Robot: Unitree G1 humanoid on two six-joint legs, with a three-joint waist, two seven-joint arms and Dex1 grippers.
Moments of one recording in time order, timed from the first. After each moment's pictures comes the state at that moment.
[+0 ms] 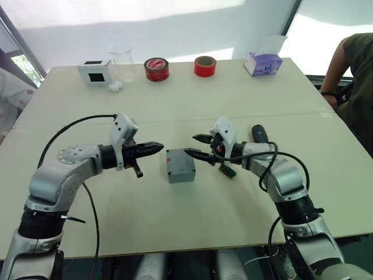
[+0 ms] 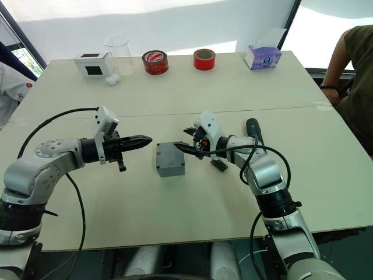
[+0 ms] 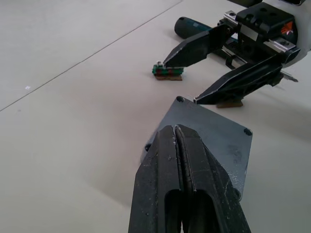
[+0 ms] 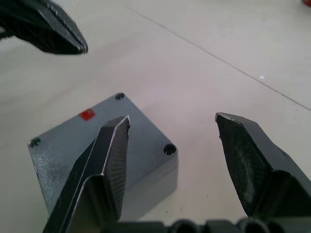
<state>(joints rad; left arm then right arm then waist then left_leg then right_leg) -0.42 0.67 0.05 -0.30 -0.64 0.82 -0.82 -0.56 -0.38 0.13 -0.14 0.33 0.67 0.77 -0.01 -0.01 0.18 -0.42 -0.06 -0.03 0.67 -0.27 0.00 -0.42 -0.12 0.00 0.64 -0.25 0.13</state>
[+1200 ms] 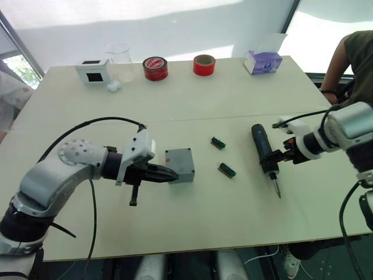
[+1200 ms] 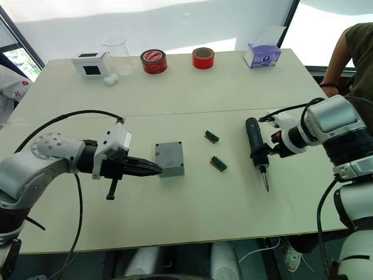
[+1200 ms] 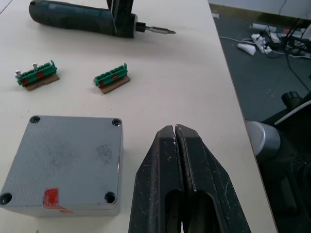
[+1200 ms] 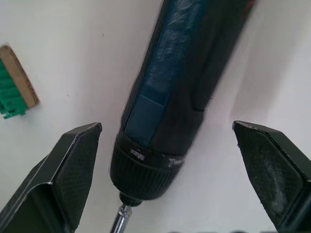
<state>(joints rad) -0.44 0.87 -0.10 -0.51 -0.67 0.77 -1.10 -1.03 -0.97 0.54 0.38 0.46 1.48 0.92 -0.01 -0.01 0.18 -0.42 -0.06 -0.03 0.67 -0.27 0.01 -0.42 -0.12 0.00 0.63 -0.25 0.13</state>
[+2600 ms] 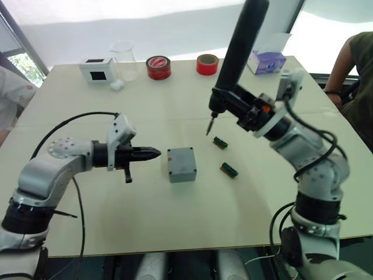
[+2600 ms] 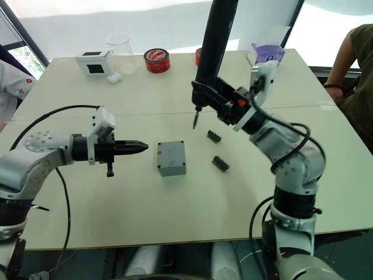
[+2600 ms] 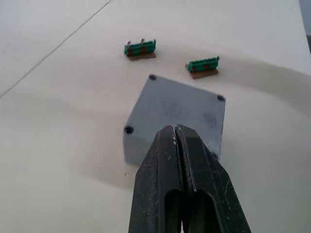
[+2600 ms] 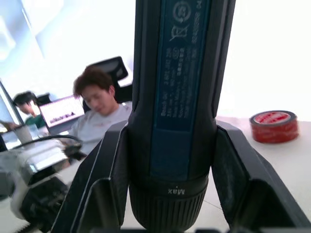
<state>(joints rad) -0.52 0.80 -0.07 -0.25 -0.56 0.71 -1.03 -0.55 -0.24 -0.13 -0.39 0.77 0.71 0.52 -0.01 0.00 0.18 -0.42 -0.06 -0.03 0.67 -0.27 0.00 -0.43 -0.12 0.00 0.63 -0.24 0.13</state>
